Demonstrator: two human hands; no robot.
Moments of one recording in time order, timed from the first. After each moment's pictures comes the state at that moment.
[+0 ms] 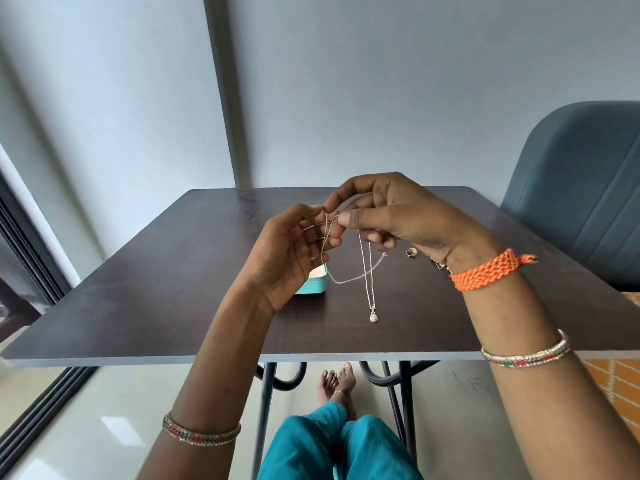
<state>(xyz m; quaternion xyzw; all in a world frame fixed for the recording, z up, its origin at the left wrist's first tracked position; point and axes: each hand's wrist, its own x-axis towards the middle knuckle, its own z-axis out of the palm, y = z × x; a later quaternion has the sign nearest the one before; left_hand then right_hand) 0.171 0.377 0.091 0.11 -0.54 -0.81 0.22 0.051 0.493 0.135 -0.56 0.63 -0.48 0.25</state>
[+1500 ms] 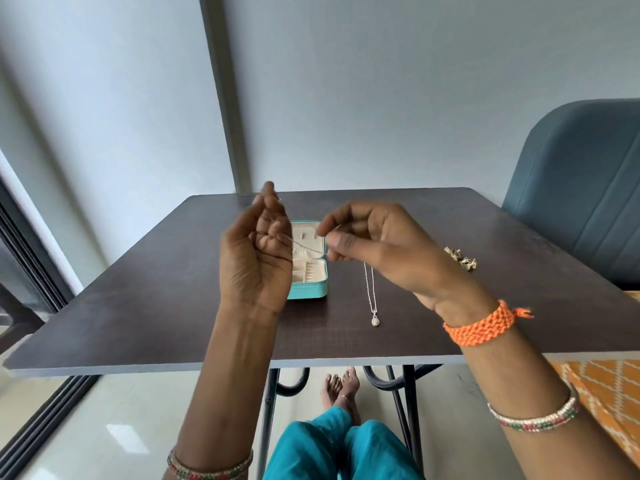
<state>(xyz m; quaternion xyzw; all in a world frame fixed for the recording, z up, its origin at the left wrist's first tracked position) 0.183 0.380 0.100 0.02 -0.20 -0.90 0.39 0.081 0.499 0.109 -0.55 0.61 -0.54 0.18</state>
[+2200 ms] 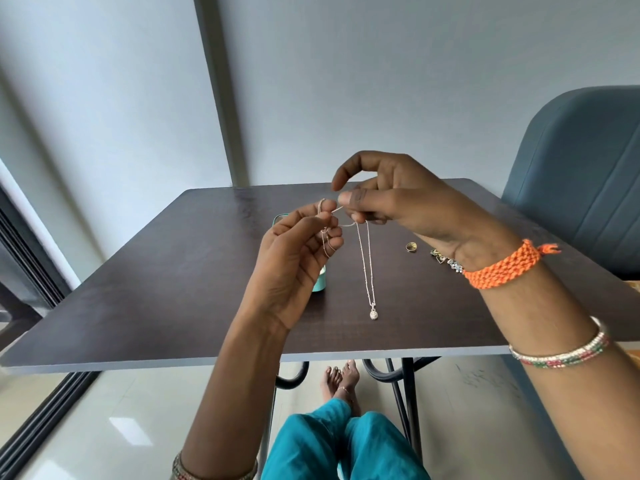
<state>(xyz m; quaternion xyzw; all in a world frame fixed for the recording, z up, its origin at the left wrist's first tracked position) 0.170 0.402 0.084 0.07 -0.48 -0.81 0.33 0.062 0.502 0.145 -0.54 0.65 -0.50 0.18</state>
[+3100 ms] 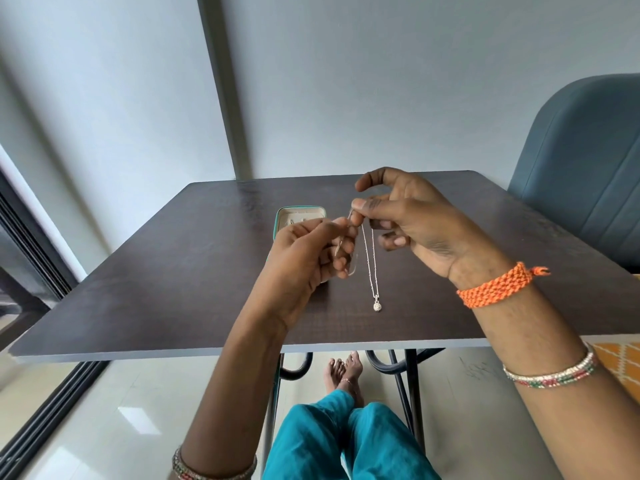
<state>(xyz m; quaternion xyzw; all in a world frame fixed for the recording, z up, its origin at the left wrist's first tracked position) 0.176 0.413 0.084 0.10 -0.58 -0.76 0.26 0.059 0.502 0.116 -0.41 0.61 -0.63 0.27</state>
